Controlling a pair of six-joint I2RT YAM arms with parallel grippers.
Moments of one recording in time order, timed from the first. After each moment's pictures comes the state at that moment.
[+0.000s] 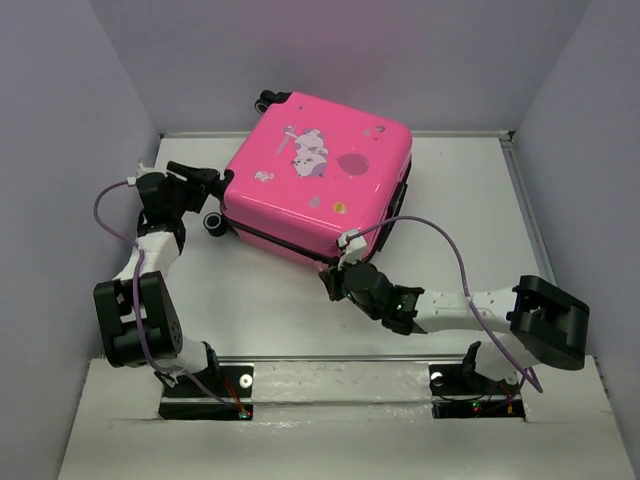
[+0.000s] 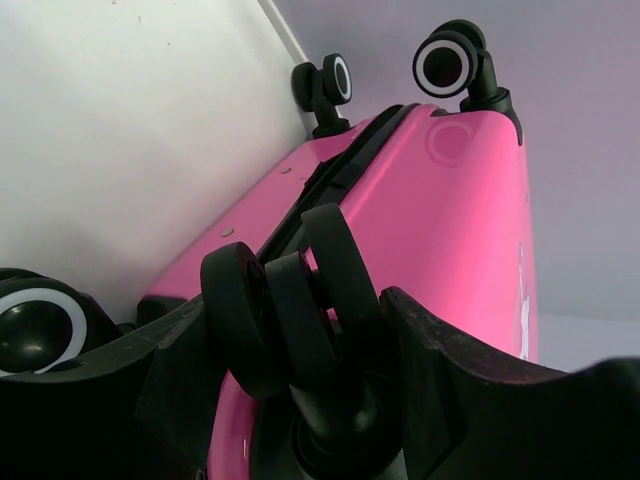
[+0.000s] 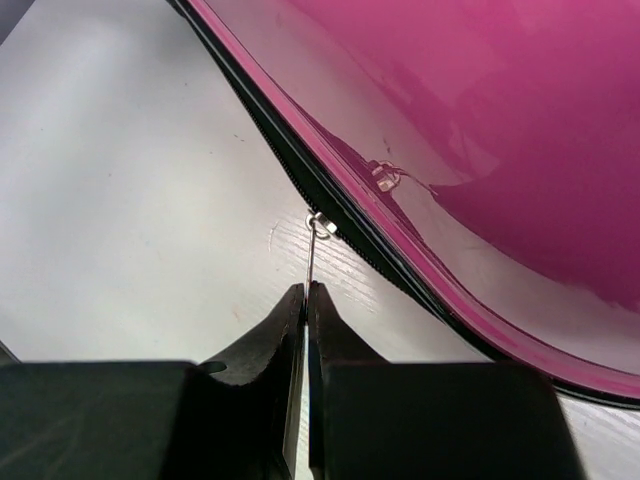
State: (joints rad) left arm 0.20 1.43 0.84 0.28 0.31 -1.04; right arm 1.14 1.42 0.65 0.42 0.43 0.47
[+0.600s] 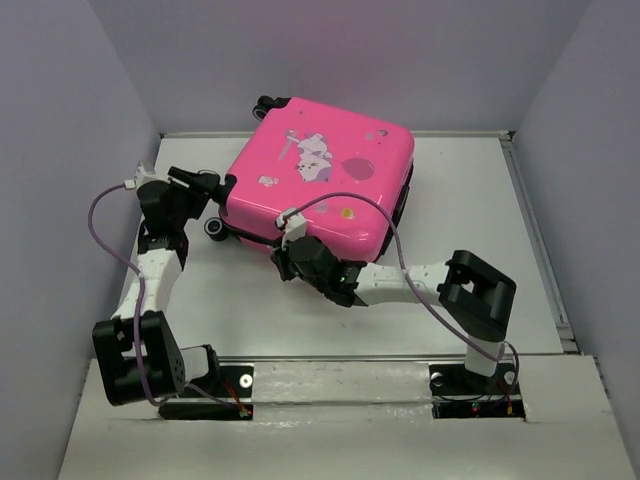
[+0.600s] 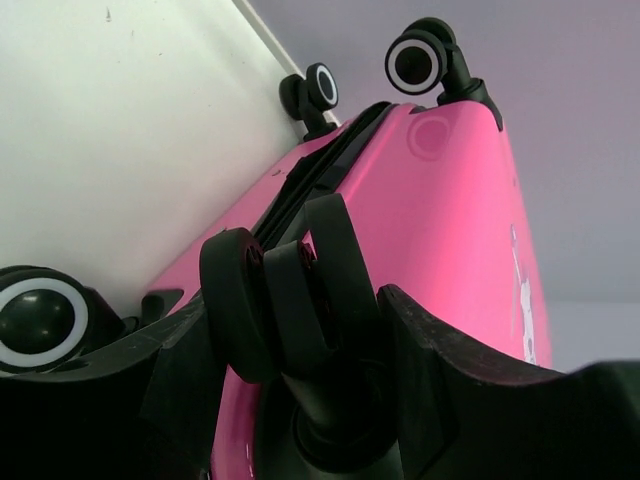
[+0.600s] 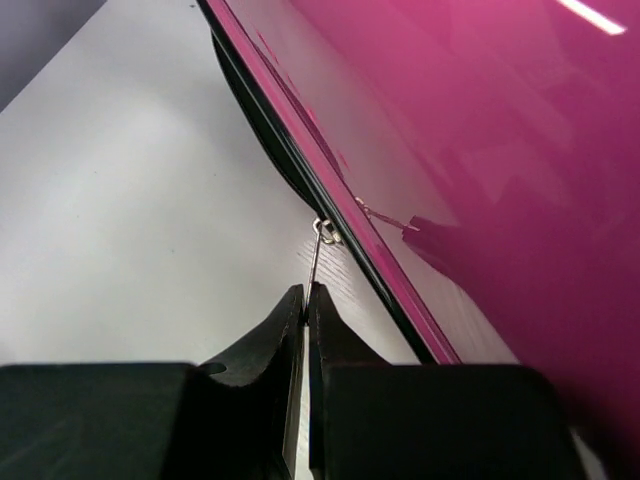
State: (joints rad) left arm 0.16 1.28 0.76 0.27 0.25 -0.98; right arm 1.13 1.82 1.13 0.35 0.32 0.36
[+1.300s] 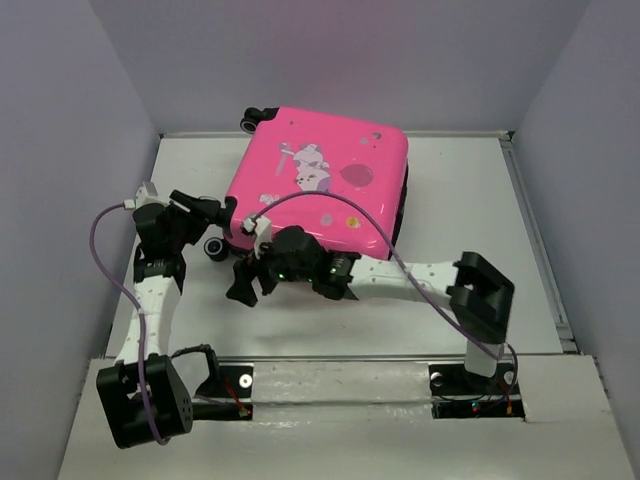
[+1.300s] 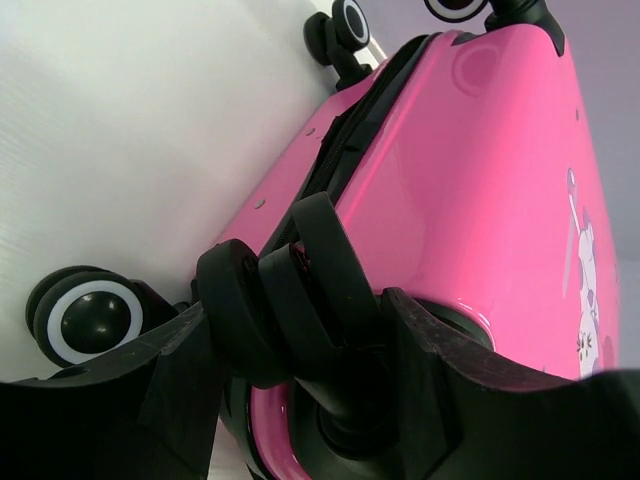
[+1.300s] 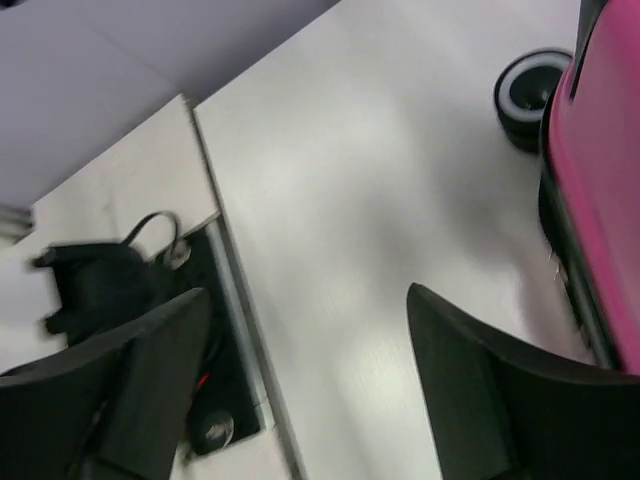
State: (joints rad) left arm 0.20 1.03 0.64 0.02 0.28 -0.82; right arm 1.15 1.93 1.43 0.17 -0.18 0.37
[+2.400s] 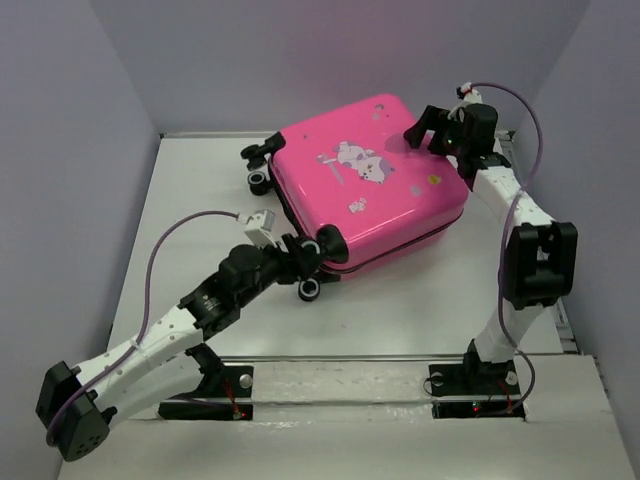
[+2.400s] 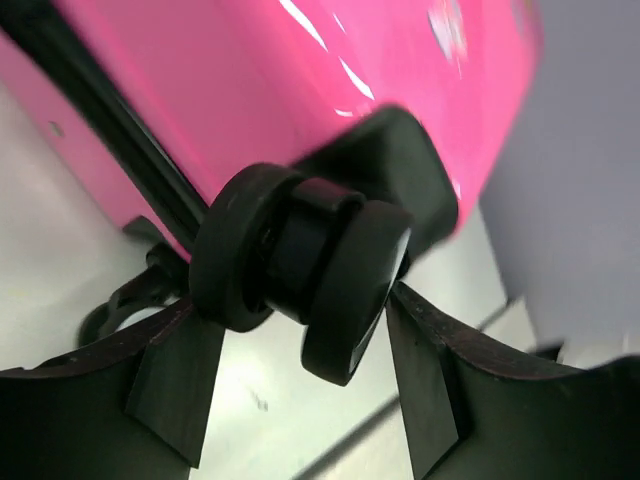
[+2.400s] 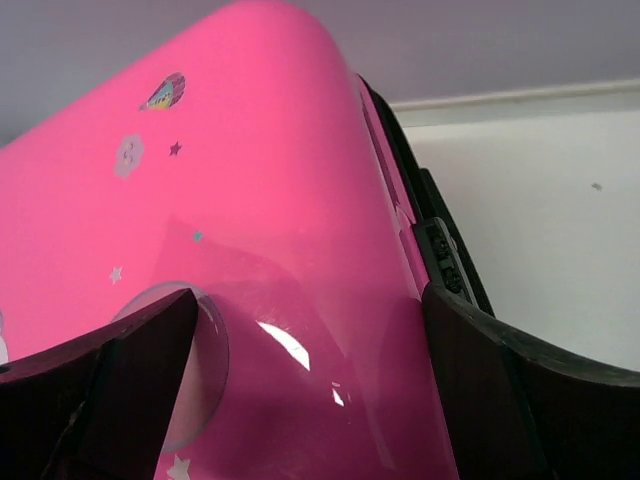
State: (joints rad) left arm -0.73 0.82 0.53 0.01 -0.12 -0.83; right arm 0.07 1.72 1.42 -0.03 -0.25 0.36
